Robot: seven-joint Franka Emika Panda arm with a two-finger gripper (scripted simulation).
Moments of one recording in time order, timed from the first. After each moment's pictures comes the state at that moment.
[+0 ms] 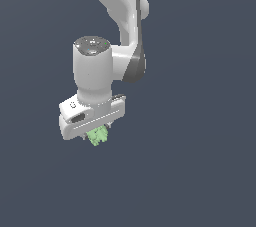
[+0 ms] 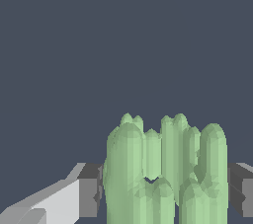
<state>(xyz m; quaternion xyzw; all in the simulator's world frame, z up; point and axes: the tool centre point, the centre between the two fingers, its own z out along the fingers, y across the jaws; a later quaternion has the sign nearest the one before) 0.113 -0.106 0.194 0.95 0.30 0.08 0.09</state>
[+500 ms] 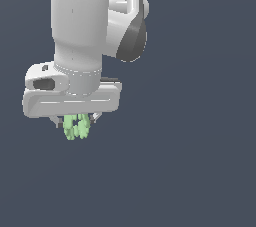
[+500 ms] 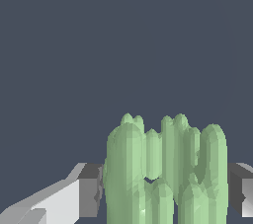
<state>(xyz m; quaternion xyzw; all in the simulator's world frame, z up) 0.137 -0.133 0.302 0.96 0.18 0.13 0.15</state>
